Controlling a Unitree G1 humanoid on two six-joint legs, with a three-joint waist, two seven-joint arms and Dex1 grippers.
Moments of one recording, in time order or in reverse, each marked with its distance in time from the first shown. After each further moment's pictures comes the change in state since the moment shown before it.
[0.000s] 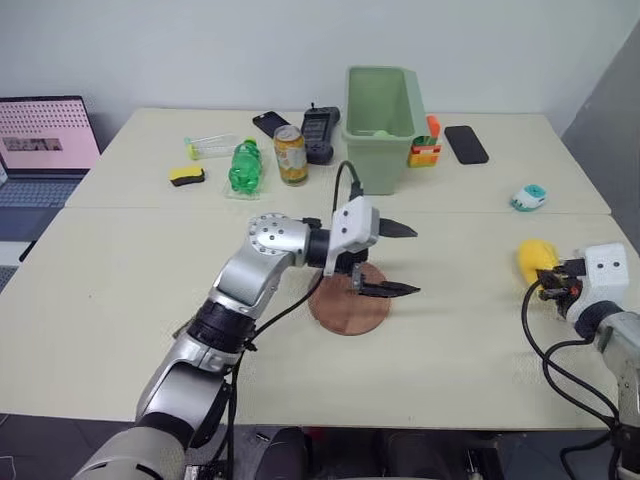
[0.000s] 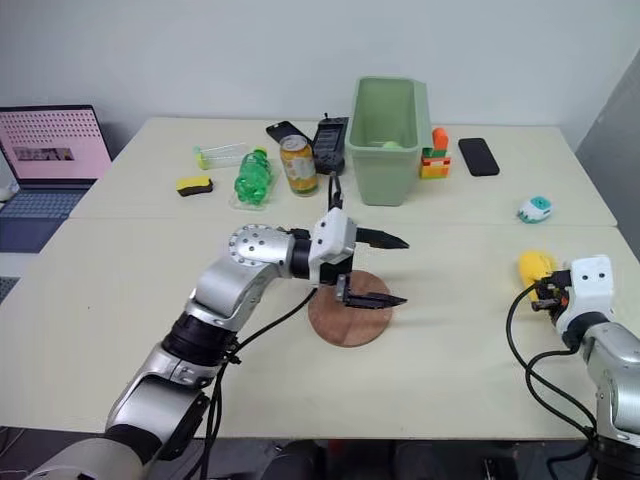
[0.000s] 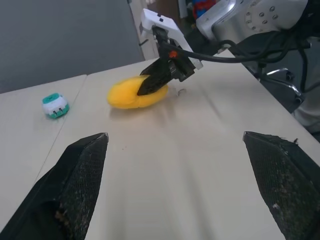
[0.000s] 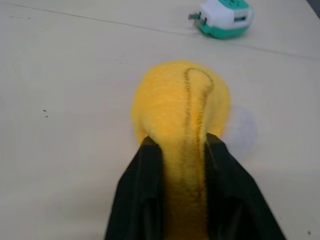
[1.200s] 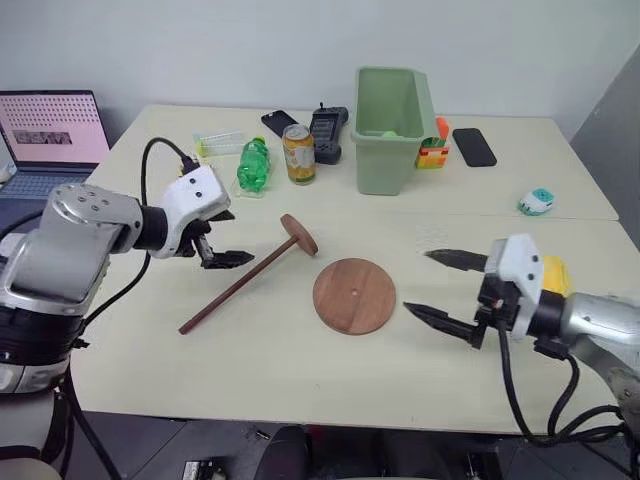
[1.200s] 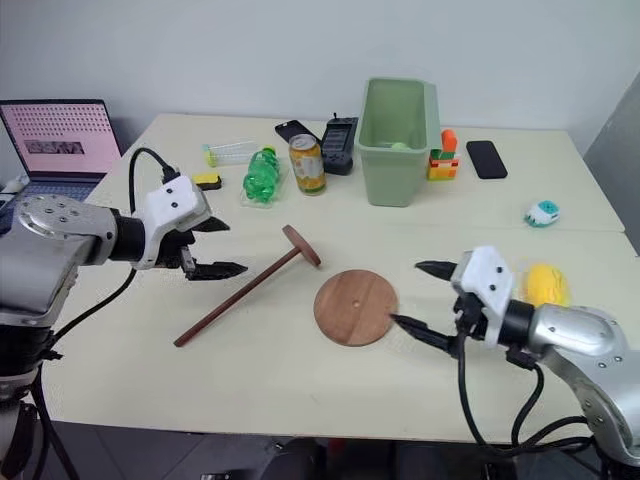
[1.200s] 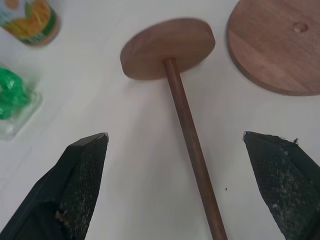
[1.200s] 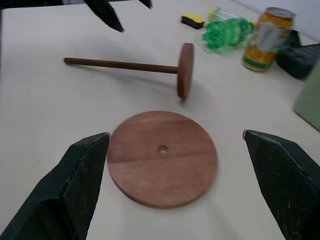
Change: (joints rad) left arm 0.082 0.707 0.157 -0.172 0.058 0.583 0.033; right arm -0.077 -0.223 0.360 -0.486 0.359 -0.021 0.394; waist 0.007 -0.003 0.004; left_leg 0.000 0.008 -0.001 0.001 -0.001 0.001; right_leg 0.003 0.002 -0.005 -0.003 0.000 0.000
